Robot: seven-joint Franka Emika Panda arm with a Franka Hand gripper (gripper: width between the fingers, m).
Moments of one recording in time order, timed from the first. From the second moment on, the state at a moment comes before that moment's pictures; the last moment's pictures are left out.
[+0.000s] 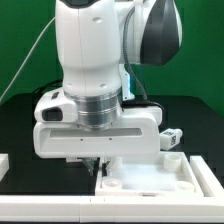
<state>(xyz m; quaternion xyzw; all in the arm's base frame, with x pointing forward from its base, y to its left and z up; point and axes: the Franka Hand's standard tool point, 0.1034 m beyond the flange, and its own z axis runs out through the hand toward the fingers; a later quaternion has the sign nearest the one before) 0.581 -0.031 0.021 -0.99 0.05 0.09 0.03</state>
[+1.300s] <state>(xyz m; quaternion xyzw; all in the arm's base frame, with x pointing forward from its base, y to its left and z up) 0.552 -0.012 0.068 -0.99 0.06 0.13 0.02</state>
